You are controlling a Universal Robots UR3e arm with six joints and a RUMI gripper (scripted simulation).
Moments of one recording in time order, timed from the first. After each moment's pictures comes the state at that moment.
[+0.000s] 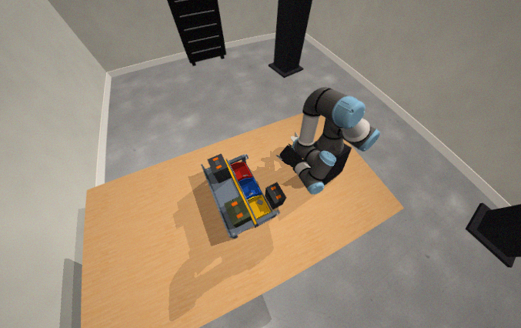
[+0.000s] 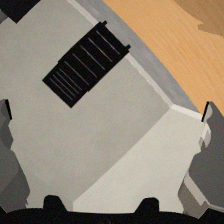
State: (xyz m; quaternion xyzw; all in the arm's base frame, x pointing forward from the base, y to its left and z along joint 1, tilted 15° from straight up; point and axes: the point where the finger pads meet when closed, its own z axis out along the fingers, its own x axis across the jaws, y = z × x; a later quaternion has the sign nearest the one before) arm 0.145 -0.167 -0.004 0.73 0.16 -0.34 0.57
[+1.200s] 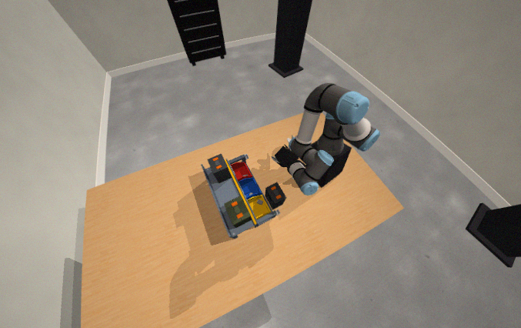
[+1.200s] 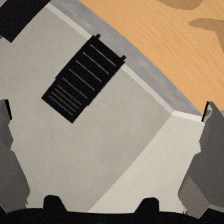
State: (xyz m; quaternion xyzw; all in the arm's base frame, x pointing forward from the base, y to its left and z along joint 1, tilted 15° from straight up) arm 0.174 -0.163 -0.004 0.76 0.13 -0.31 0.55
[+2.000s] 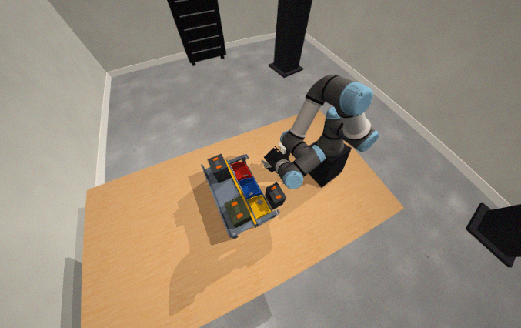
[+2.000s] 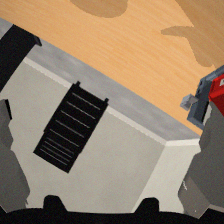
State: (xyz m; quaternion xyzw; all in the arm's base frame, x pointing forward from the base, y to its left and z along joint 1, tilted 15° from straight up) arm 0.236 -0.151 -0.013 0.85 0.08 -0.23 0.46
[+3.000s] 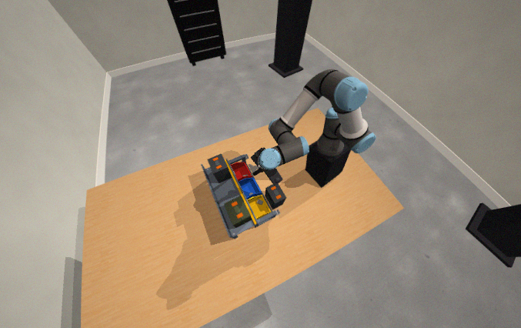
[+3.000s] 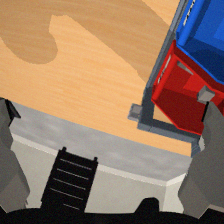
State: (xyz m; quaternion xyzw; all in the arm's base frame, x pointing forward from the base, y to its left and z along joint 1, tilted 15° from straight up) arm 0.314 -0.138 -0.024 0.94 0.00 -0.12 0.33
